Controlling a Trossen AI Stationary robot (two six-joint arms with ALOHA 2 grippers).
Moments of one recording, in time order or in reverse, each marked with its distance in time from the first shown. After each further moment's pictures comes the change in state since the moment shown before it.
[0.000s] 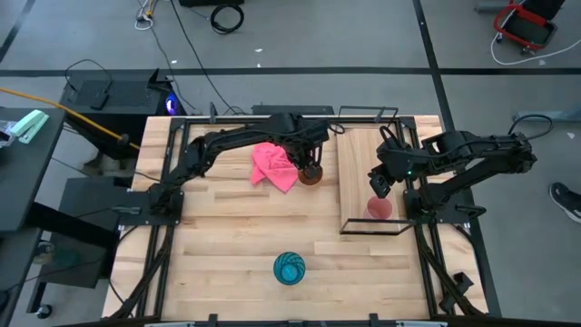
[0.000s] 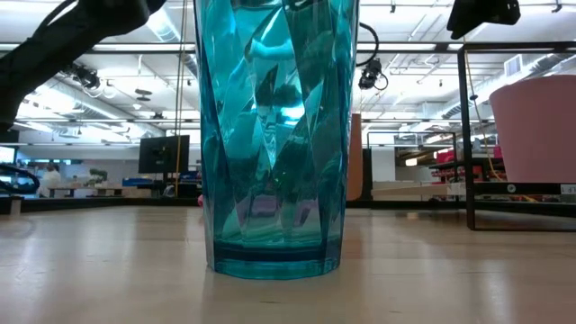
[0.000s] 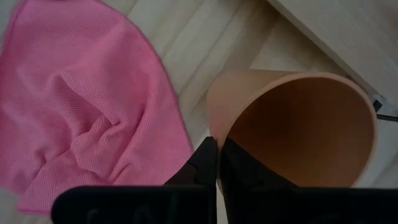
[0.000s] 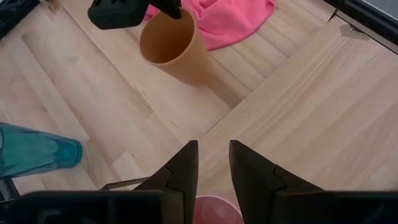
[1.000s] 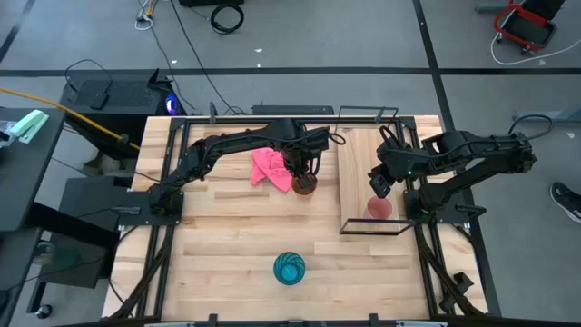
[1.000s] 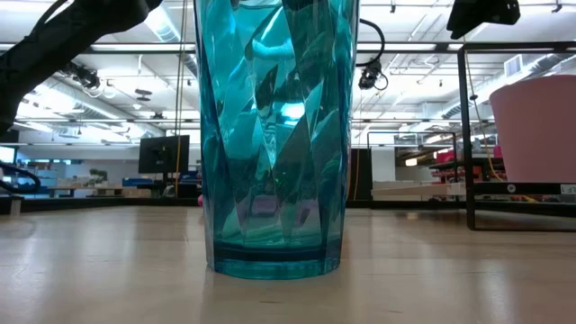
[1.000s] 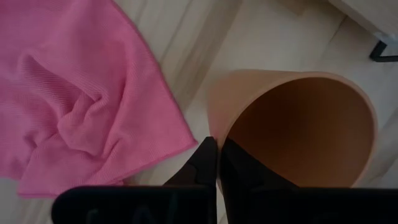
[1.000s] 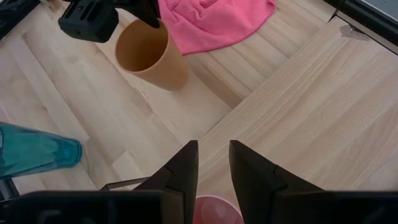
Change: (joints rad) left arm -0.045 0.000 0.000 -0.091 0.031 0.092; right arm 0.000 0.000 0.000 0.001 0.000 -0.003
